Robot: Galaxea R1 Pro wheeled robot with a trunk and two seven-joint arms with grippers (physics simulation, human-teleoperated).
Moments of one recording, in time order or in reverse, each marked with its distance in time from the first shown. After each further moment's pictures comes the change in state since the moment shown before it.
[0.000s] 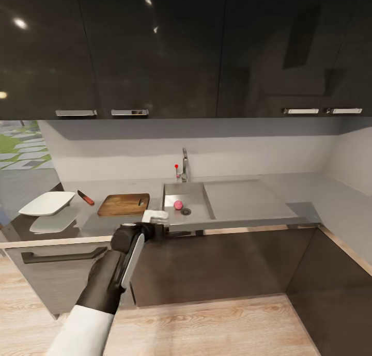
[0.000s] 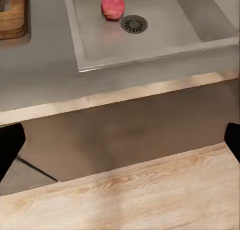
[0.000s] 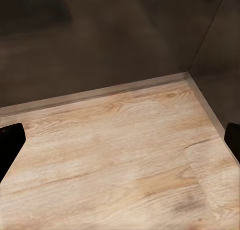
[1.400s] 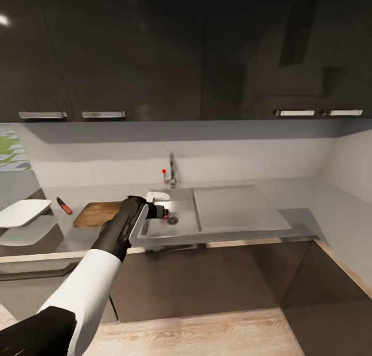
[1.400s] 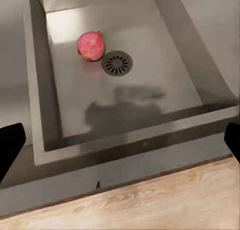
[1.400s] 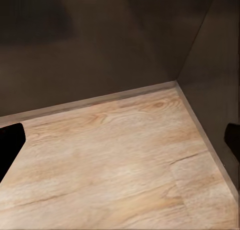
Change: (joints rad) left arm -0.315 0.024 -0.002 0.399 0.058 -0.019 0.001; right arm 0.000 0.000 -0.001 0.022 -0.004 0.006 -0.002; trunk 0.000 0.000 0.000
